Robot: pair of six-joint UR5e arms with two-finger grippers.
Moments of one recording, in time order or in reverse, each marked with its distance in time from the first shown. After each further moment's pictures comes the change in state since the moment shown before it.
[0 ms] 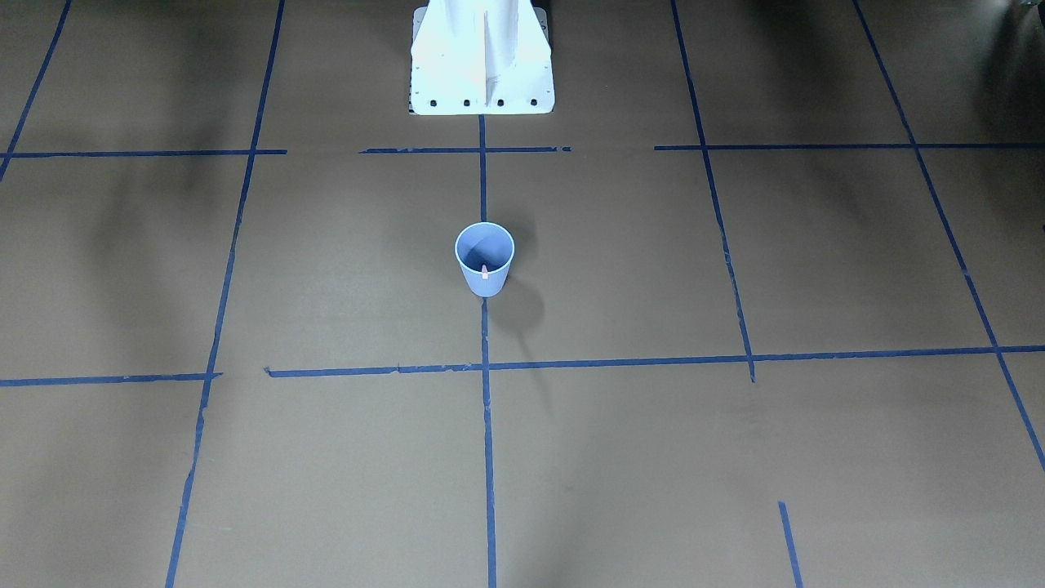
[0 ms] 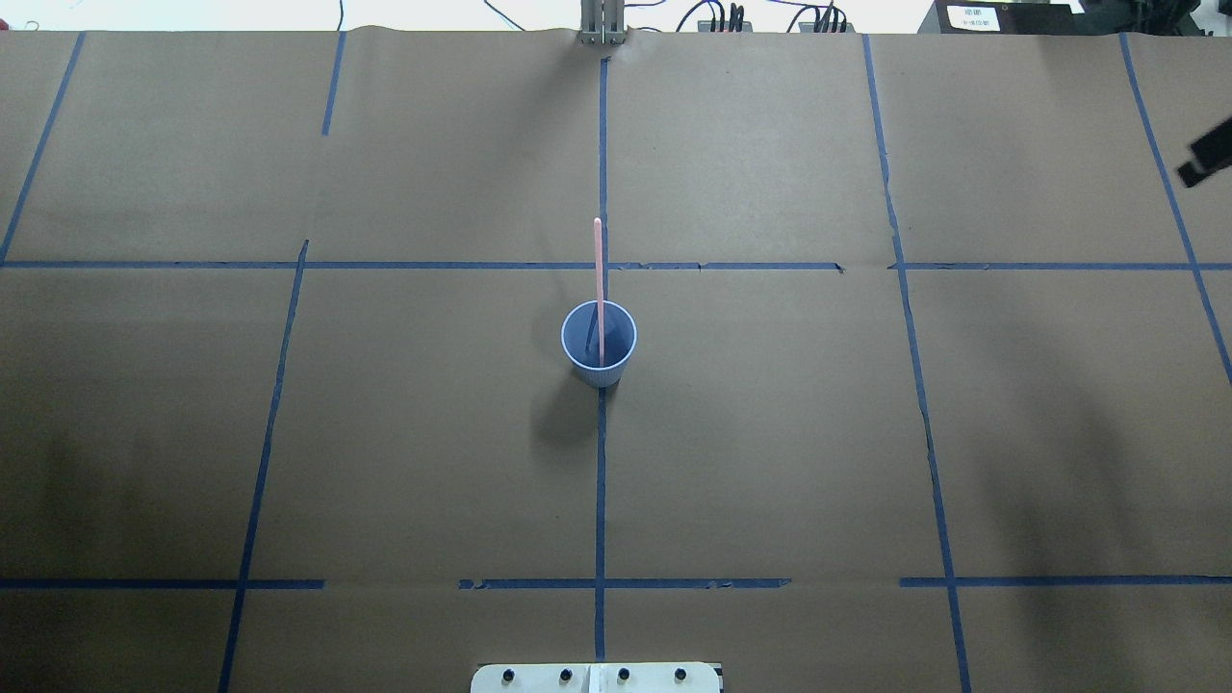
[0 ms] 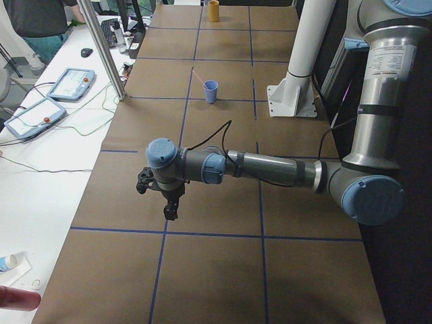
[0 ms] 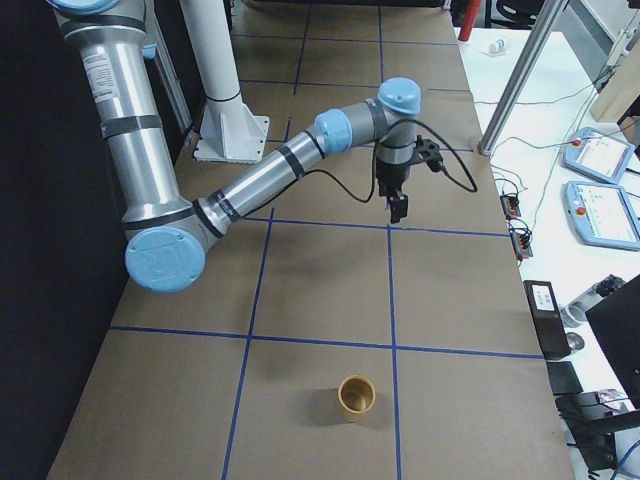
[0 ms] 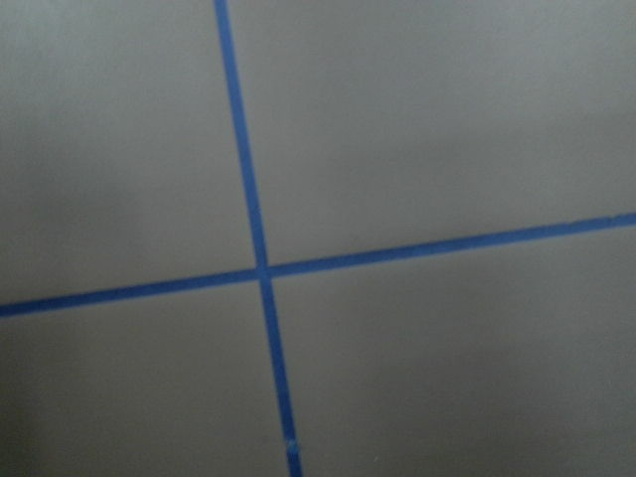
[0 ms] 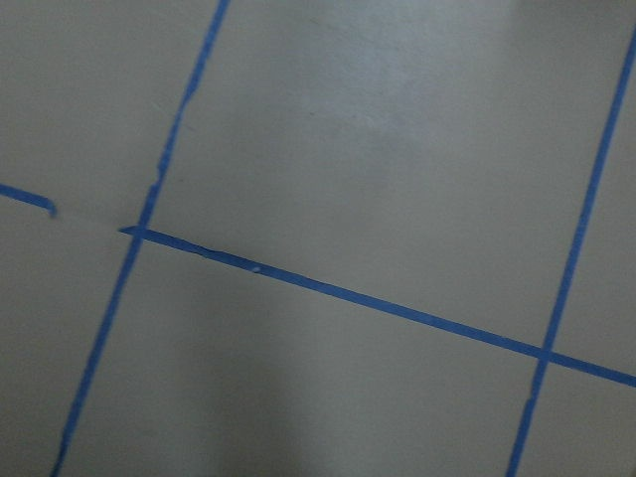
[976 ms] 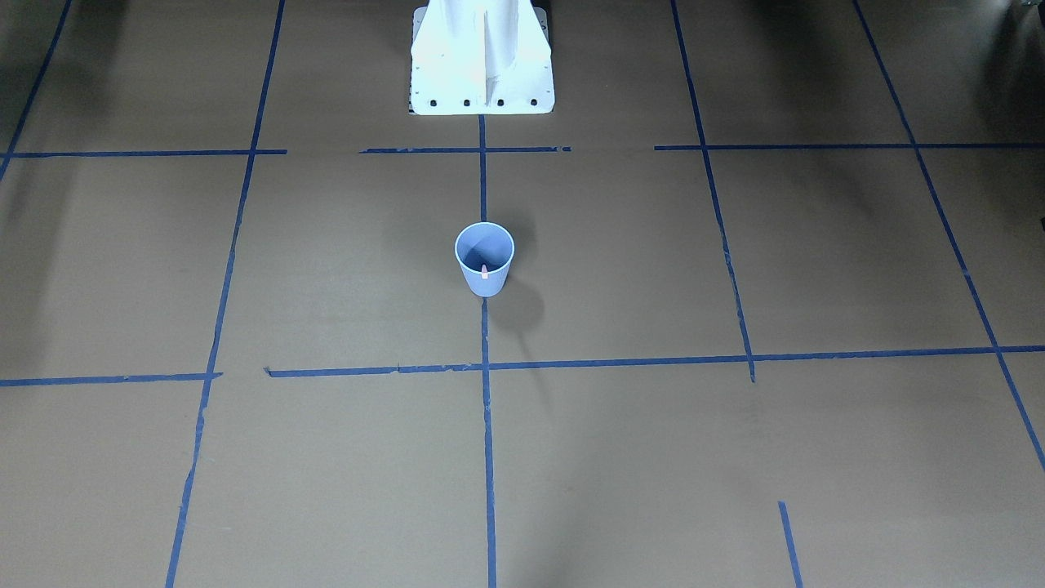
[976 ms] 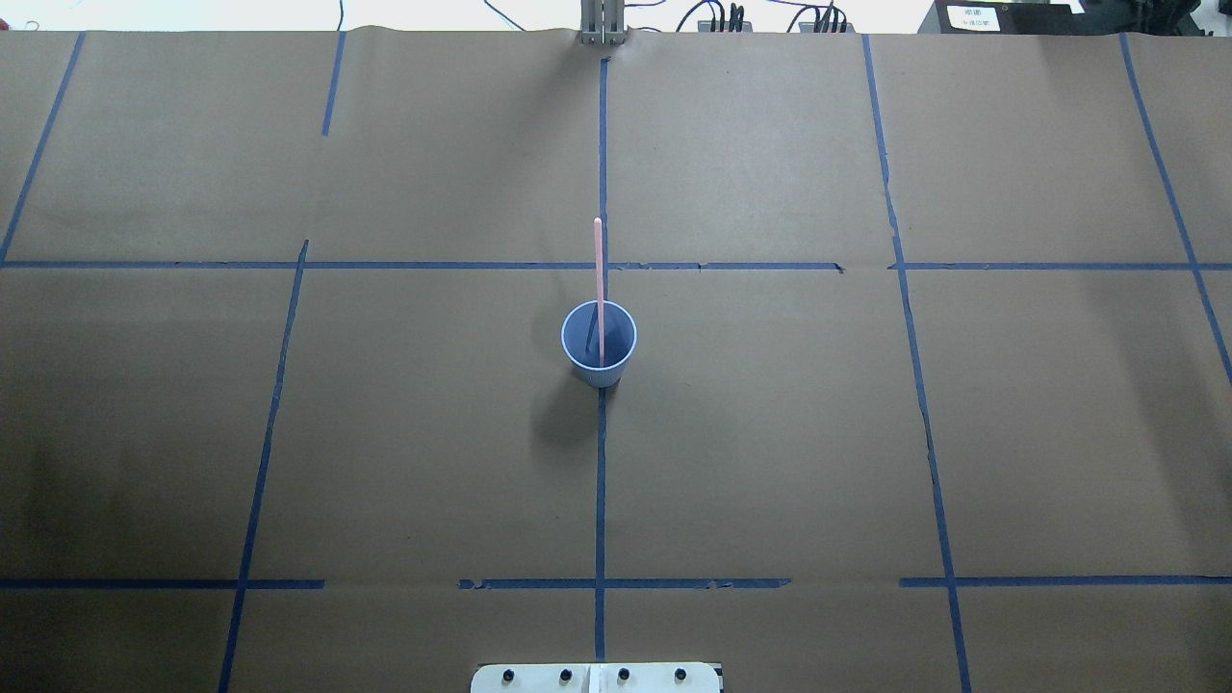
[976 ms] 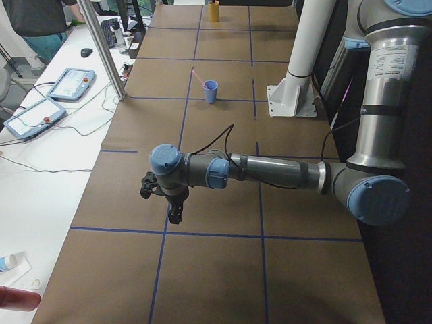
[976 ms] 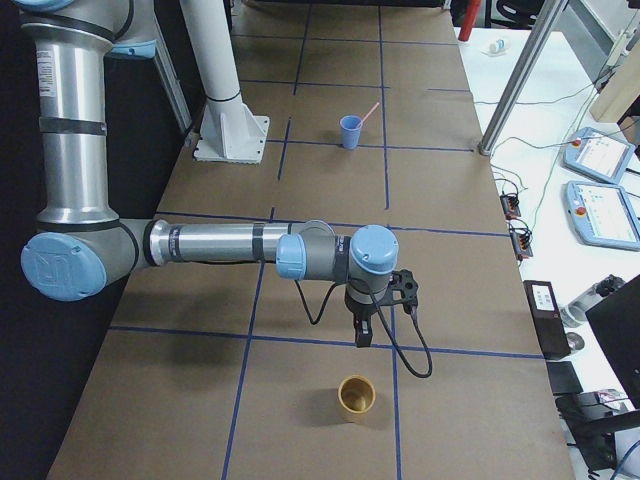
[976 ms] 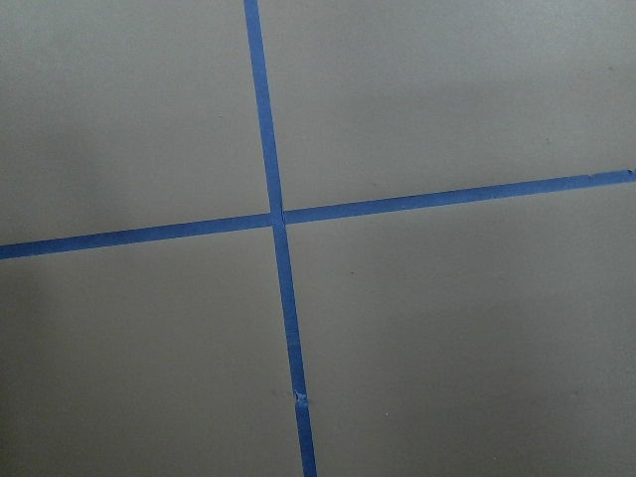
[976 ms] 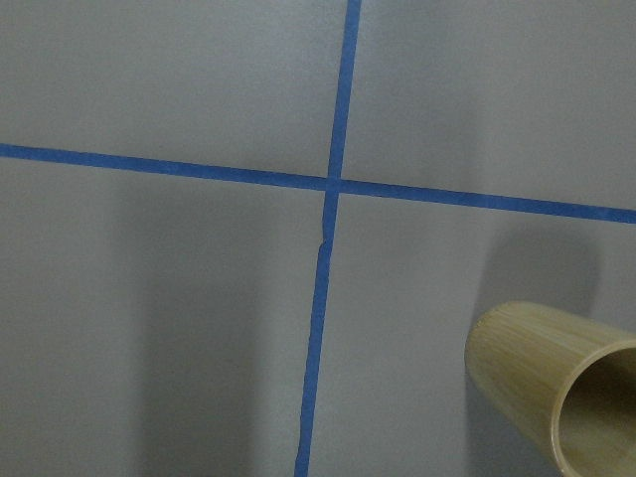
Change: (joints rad) left arm -0.003 0.015 0.004 0.000 -0.010 0.002; right arm 0.176 -0.184 -0.271 0.186 0.073 -0.099
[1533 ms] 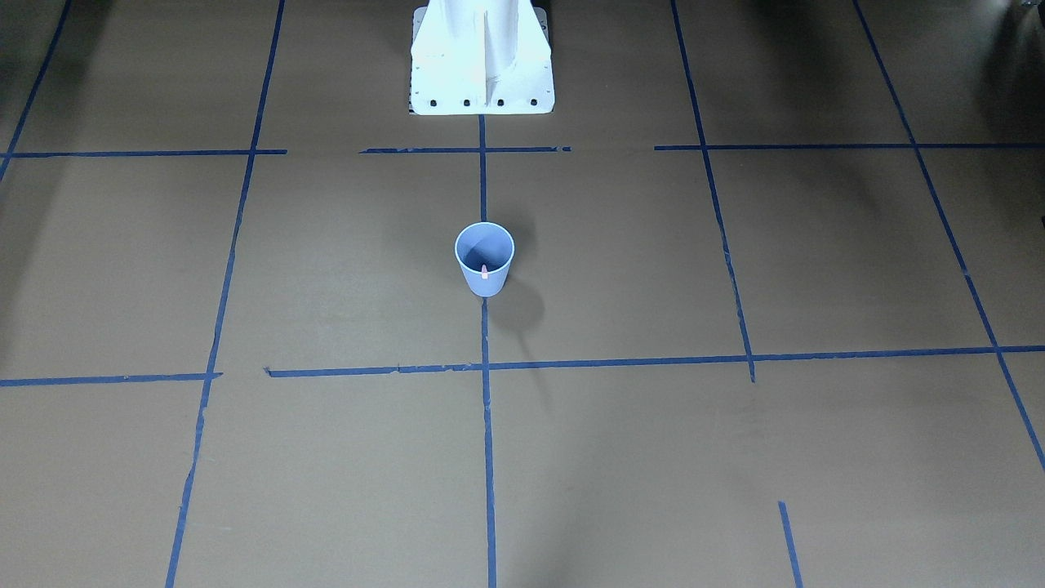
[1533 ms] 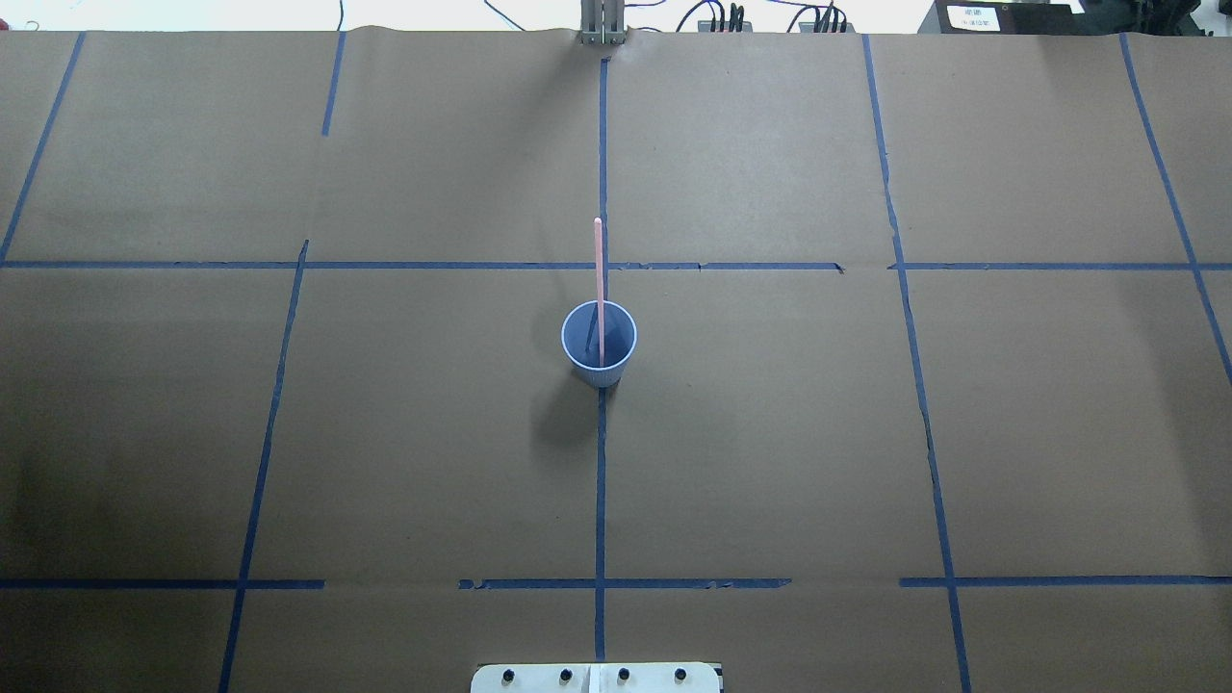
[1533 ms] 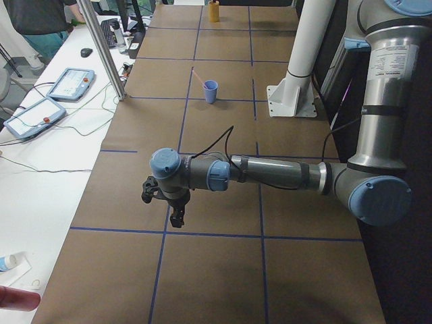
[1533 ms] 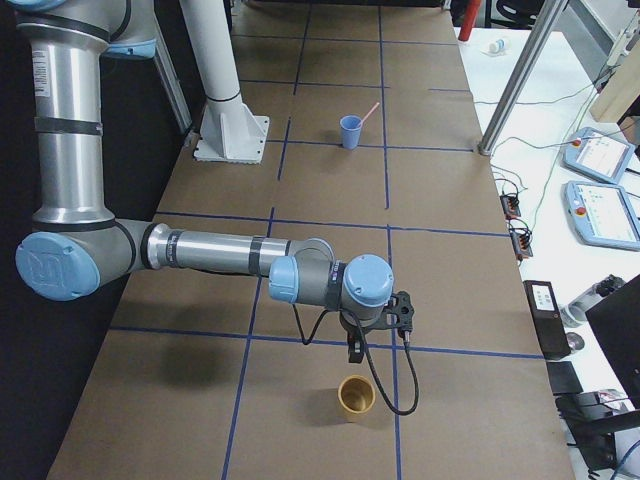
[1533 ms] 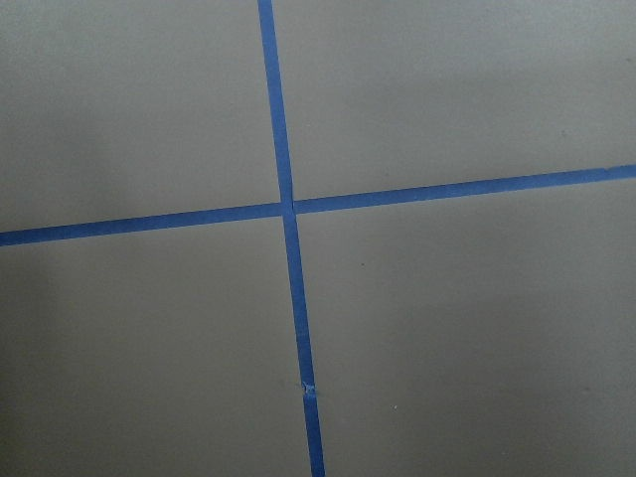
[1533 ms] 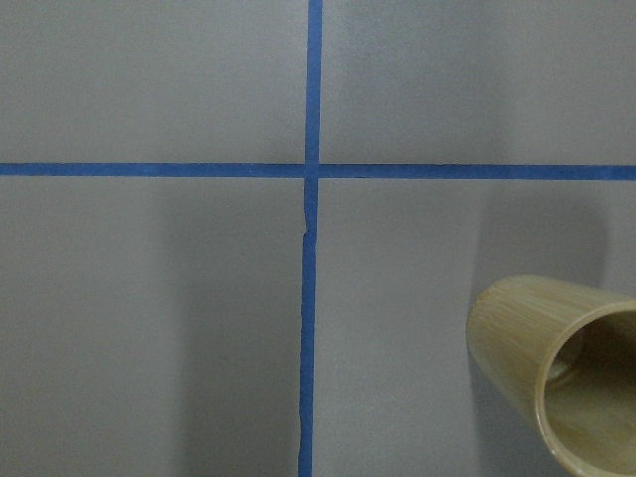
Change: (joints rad) left arm -0.010 0.012 0.012 0.012 0.005 0.010; right arm 0.038 -0.002 -0.068 0.018 0.064 0.007
